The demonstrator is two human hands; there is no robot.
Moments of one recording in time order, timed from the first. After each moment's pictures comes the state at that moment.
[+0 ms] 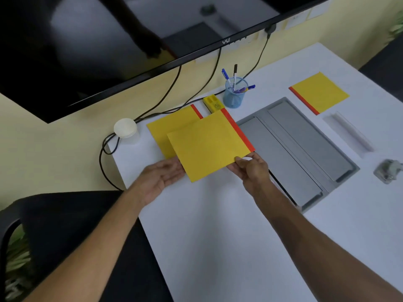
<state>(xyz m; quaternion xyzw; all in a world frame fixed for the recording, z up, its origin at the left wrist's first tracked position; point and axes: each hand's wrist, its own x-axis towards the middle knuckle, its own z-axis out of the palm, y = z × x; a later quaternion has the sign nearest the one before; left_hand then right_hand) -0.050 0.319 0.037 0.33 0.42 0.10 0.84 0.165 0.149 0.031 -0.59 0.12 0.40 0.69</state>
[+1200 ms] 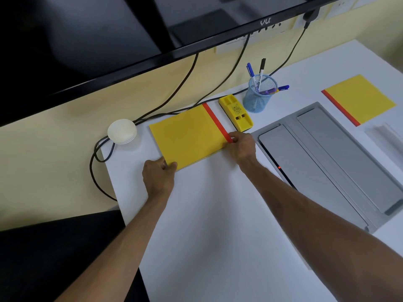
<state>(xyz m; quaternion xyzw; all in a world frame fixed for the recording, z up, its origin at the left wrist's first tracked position) 0.000 0.379 -0.071 0.66 0.61 0.21 0.39 0.226 0.303 -0.060 -0.87 -0.21 0.26 0.35</state>
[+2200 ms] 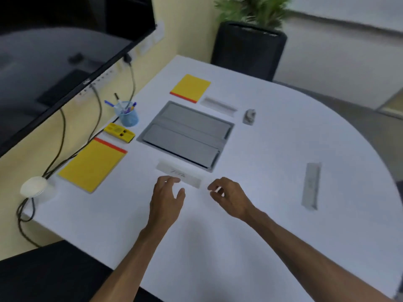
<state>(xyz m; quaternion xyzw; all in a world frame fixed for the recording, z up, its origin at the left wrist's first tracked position) -0.008 0.069 0.104 0.90 0.21 0.06 0.37 0.070 -0.133 0.090 -0.89 -0.23 0.16 0.37</state>
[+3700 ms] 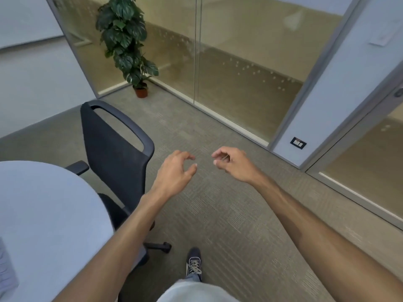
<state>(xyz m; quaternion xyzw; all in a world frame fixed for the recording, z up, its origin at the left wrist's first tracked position) -0.124 -0.831 0.221 0.77 -0.54 -0.14 0.31 -0.294 -0.971 0.224 -0.84 0.36 -0.12 0.39</state>
